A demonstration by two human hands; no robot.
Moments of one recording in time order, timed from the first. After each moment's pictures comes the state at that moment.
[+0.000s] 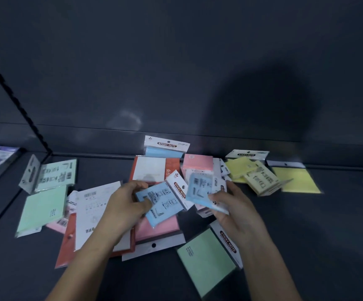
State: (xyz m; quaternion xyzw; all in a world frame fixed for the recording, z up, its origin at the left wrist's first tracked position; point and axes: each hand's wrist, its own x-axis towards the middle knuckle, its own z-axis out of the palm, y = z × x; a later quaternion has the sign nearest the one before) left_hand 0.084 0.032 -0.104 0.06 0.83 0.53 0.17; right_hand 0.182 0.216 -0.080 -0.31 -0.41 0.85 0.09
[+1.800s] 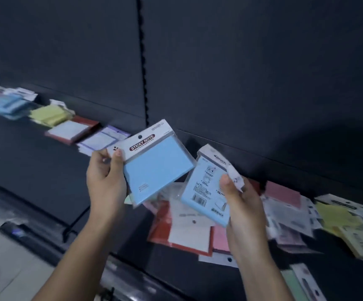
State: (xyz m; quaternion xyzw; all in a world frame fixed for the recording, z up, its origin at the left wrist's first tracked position) left_hand 0.075 -0.107 -0.063 -0.12 0.64 0.71 -0.26; right_hand 0.133 0.081 -0.050 -0.10 -0.55 0.82 0.08
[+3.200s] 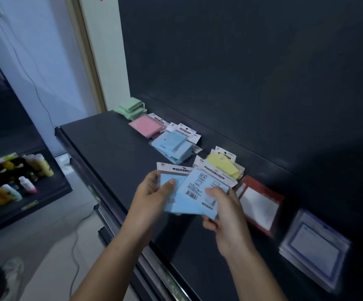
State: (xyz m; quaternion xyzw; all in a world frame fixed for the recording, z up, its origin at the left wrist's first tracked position) left_hand -0.074 -0.532 -0.062 -0.16 0.62 0.76 -0.10; right_hand -0.107 -0.401 -0.063 -0.10 -0.61 0.77 -0.18
